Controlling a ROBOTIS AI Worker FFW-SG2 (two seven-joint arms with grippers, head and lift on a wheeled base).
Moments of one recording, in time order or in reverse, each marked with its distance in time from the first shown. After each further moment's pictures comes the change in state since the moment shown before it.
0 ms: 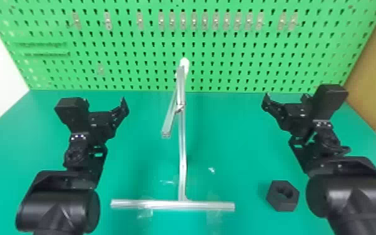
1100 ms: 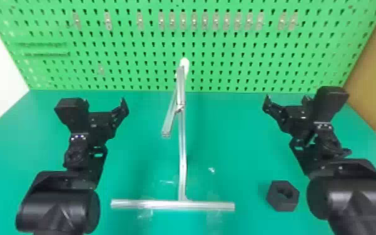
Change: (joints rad) left arm 0.002 0.000 0.000 0.000 0.003 0.000 0.002; right arm 0.011 0.002 -0.010 0.000 0.002 0.011 0.000
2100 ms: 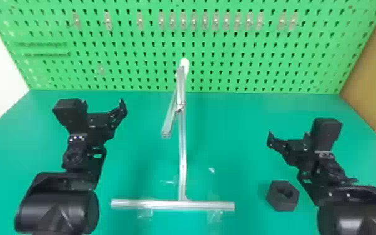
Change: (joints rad) left arm 0.005 0.000 0.007 0.000 0.003 -0.004 0.000; right arm 0.111 -0.002 -0.061 -0.009 0.055 0.165 0.048
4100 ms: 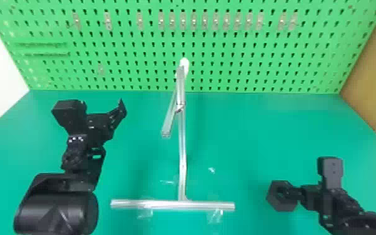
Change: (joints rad) left arm 0.004 0.000 0.004 0.000 0.000 -0.003 0.000; right arm 0.063 0.019 -0.145 0.090 0.204 0.259 0.150
